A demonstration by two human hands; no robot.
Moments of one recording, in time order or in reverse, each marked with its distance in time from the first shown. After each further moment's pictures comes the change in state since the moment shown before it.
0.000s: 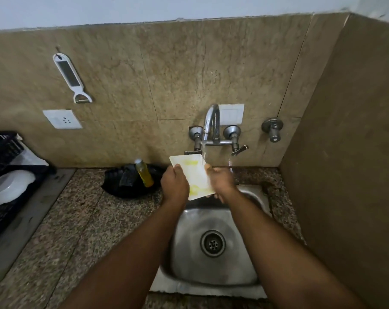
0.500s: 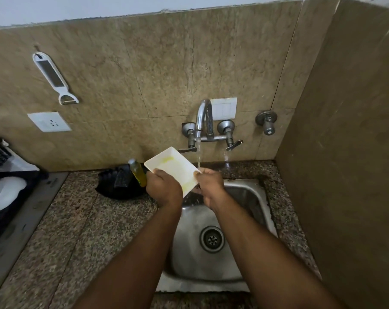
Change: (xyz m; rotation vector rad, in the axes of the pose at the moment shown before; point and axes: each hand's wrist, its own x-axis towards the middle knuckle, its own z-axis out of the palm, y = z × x) left_hand -0.013 0.023 -0.008 0.035 0.352 -0.064; right_hand -0.016 0.002 0.026 0.474 -0.077 0.205
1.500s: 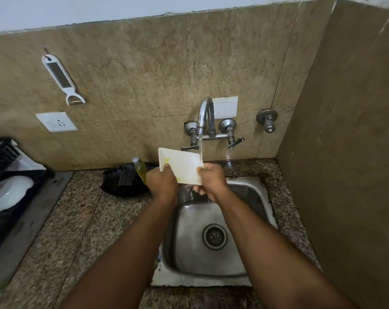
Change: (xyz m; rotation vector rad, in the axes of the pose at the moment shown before) left_hand 0.012 0.011 -0.023 -0.063 -0.233 -0.129; right_hand -0.012 -0.006 -0.006 -0.254 -0.092 -0.162
